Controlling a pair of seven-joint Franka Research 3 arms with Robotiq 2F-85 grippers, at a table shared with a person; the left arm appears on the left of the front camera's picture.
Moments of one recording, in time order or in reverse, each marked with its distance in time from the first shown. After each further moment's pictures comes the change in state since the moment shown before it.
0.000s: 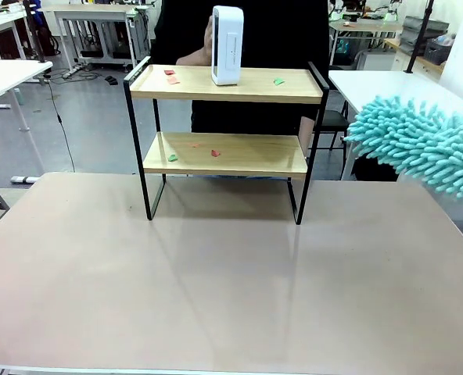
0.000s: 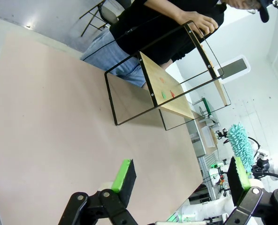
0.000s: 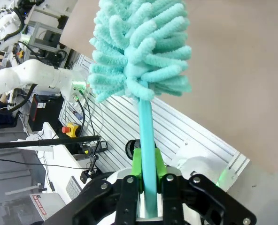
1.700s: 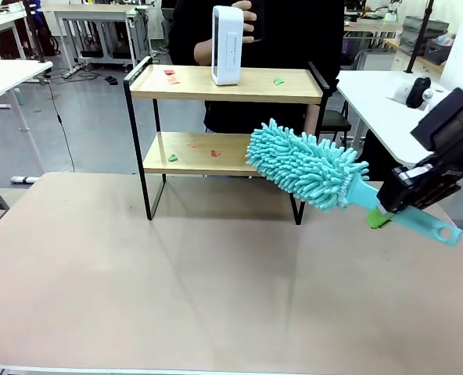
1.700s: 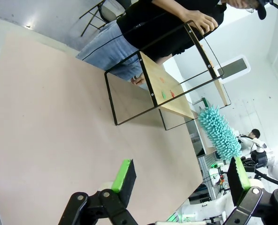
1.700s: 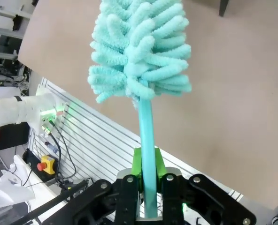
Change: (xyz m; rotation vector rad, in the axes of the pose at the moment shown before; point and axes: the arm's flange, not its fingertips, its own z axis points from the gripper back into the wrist) left arm 0.000 0.000 0.000 0.000 0.001 0.000; right arm 0.130 0.102 -0.166 -0.249 0.062 0.003
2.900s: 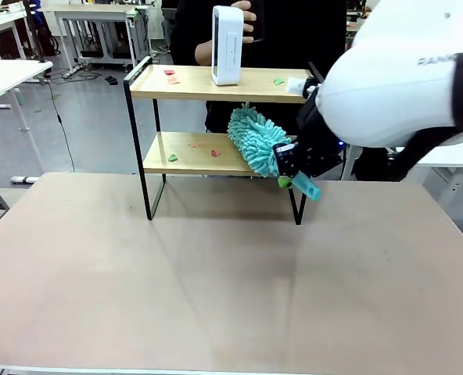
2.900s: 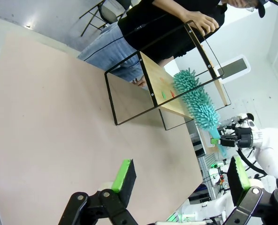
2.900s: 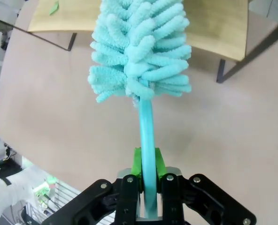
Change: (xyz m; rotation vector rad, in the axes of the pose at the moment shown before) left arm 0.000 0.000 0.000 0.000 0.000 0.000; right arm 0.144 0.028 -0.113 -0.161 -0.107 -0.127
